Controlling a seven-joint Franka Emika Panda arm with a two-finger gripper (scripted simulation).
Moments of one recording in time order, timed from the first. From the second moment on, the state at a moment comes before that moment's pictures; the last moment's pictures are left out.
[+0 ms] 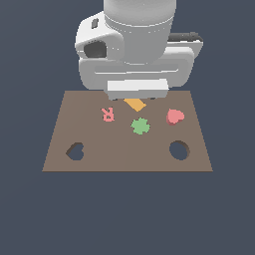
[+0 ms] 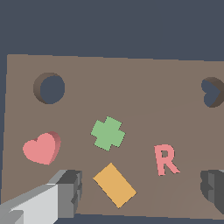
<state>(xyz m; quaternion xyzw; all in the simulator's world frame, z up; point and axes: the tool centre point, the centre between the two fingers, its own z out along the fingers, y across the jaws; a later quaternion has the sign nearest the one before) -0.002 0.015 0.167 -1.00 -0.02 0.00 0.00</state>
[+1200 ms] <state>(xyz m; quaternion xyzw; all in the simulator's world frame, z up) -0.020 0.088 0.107 -1.00 0.07 0.00 0.00</state>
